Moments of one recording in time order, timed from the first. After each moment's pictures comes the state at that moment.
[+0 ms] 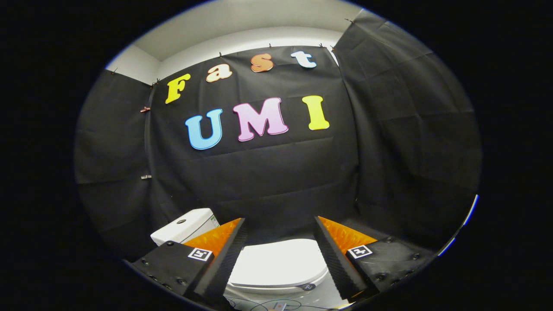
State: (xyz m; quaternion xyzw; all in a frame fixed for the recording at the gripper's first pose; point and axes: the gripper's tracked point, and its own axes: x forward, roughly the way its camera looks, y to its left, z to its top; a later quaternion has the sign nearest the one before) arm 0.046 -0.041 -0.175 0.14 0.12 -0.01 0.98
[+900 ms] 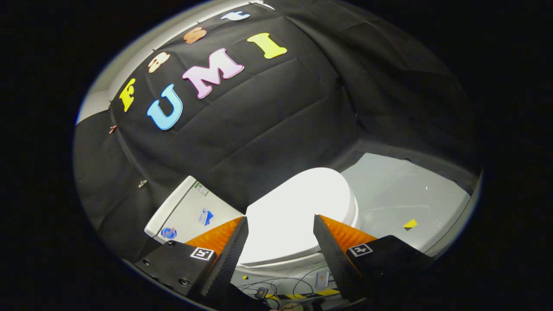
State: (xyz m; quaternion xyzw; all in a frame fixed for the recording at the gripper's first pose) arm 0.062 -0.049 -0.406 0.33 0.29 -0.01 0.90
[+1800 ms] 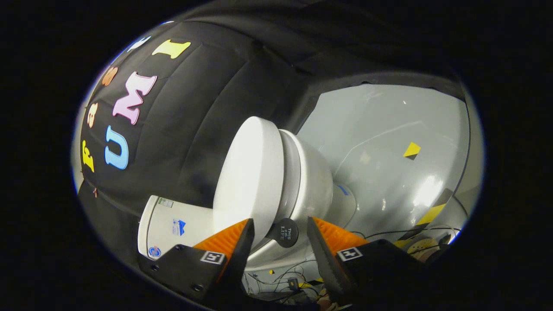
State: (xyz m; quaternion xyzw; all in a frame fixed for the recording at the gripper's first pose) arm 0.037 -0.091 -0.569 0.52 0.36 -0.10 0.77
